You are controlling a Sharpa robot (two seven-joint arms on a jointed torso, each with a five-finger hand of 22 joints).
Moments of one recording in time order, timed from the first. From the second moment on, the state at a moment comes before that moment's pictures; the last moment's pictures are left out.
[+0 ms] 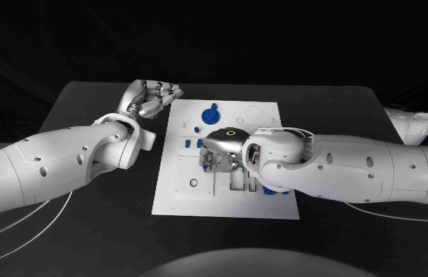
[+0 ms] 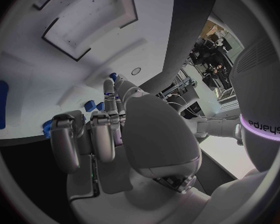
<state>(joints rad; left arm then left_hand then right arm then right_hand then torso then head) 1.27 -0.77 -0.22 1.41 -0.37 -0.65 0.48 1.38 0.00 -0.10 0.29 0.22 1.01 0.14 0.07 0.07 1.25 0.08 0.07 0.07 1.47 0.02 1.57 1.31 0.02 1.47 0.13 1.57 1.31 1.23 -0.67 -0.20 1.71 -1.59 -0.16 -0.21 1.52 -0.04 0.26 0.13 0.06 1.16 0.13 0.07 0.09 1.23 0.08 0.07 0.06 1.47 0.02 1.57 1.31 0.01 1.47 0.13 1.57 1.31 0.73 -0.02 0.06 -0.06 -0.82</state>
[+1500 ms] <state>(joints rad) 1.27 -0.76 -0.22 1.41 -0.37 -0.65 0.48 1.38 0.00 -0.10 0.29 0.22 1.01 0.14 0.07 0.07 1.25 0.08 0.07 0.07 1.47 0.02 1.57 1.31 0.02 1.47 0.13 1.57 1.31 1.31 -0.88 -0.19 1.78 -1.21 -0.39 -0.11 1.40 -0.05 0.18 0.17 0.05 0.92 0.17 0.07 0.08 1.12 0.12 0.10 0.07 1.47 0.06 1.57 1.31 0.01 1.47 0.16 1.57 1.31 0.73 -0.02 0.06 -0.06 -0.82</state>
